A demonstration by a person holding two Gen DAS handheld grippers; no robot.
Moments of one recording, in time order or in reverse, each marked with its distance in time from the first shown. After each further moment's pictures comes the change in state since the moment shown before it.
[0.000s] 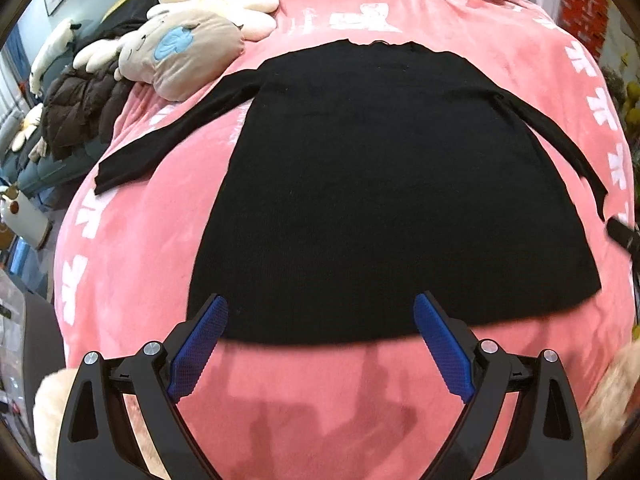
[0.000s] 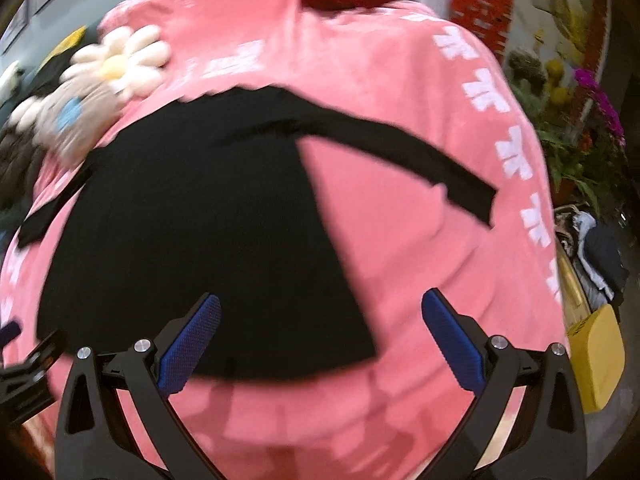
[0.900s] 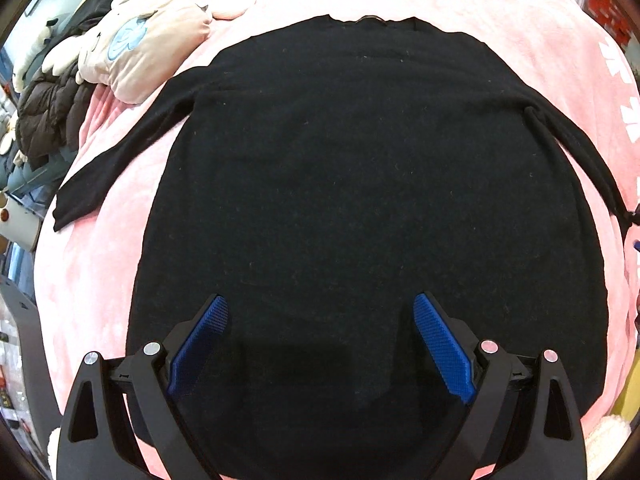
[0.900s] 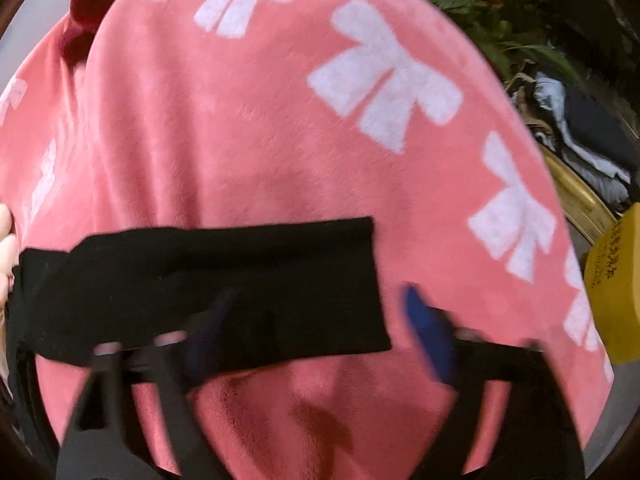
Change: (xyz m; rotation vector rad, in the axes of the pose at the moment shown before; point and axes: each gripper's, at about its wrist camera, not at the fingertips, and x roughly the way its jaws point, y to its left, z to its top) left arm 0.079 -0.044 0.088 0.007 0.117 0.004; right arm 0.225 -0.258 0.086 0.532 0.164 -0.080
